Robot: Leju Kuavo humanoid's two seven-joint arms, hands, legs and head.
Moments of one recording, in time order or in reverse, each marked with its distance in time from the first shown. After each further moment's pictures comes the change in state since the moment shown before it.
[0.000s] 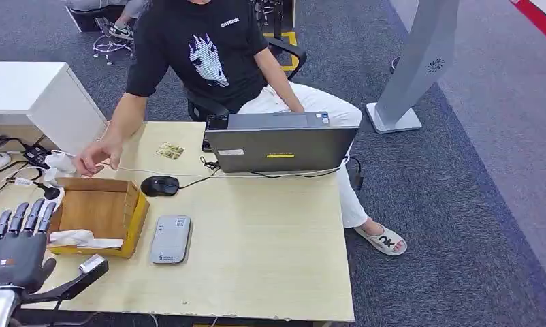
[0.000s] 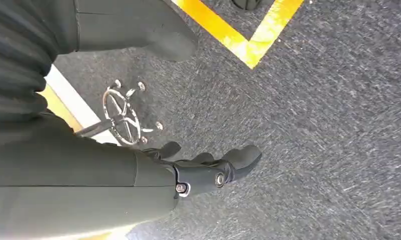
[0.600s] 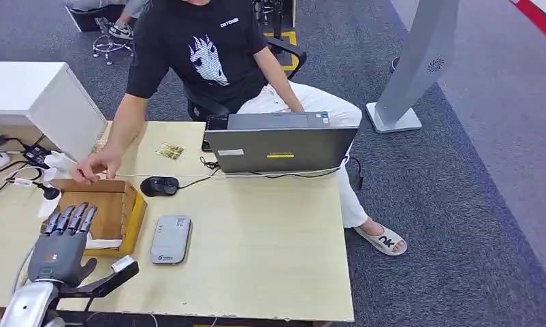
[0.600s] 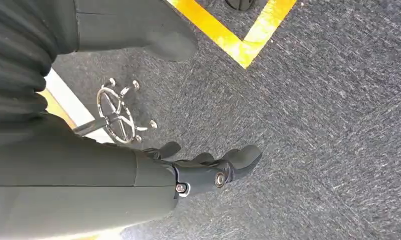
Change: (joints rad) left arm -0.069 -0.035 -0.130 0.134 0.095 0.033 -0.032; right arm -0.006 -0.010 0.003 0.000 0.008 0.003 -0.006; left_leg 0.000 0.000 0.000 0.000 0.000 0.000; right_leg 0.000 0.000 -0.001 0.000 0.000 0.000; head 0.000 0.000
